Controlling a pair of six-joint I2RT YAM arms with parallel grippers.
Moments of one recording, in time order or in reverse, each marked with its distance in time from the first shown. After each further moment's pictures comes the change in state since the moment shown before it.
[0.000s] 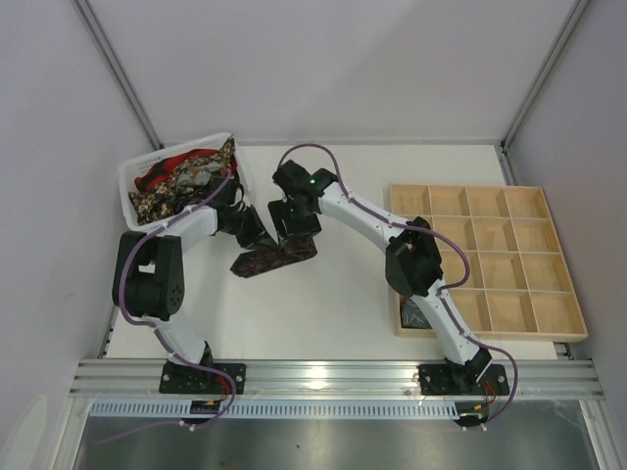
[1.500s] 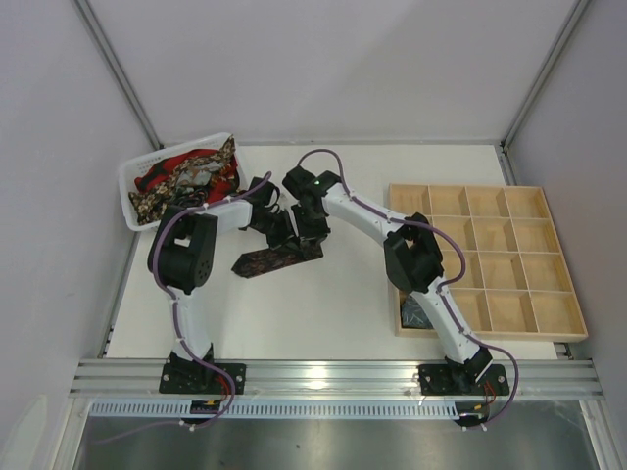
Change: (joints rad) left arm -0.166 0.274 0.174 0.027 0.046 0.009; right arm -0.041 0.002 -0.083 -0.018 0.072 0.075
